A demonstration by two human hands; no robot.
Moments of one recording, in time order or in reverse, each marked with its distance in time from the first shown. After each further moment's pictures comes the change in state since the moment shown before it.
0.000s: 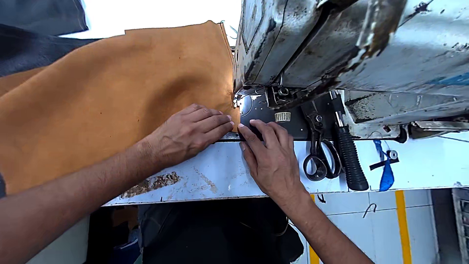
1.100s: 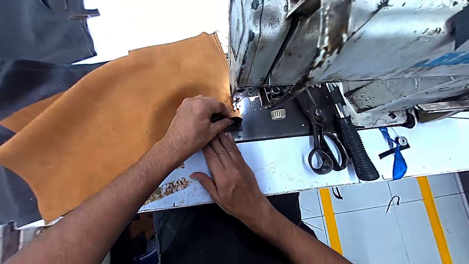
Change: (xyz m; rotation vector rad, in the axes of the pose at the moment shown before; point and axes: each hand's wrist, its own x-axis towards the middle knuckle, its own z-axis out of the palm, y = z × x) left_hand 0.038 -0.004 -0.011 -0.310 0.042 -0.581; right_hand 0.002 -0.089 0.031 0.305 0.088 -0.017
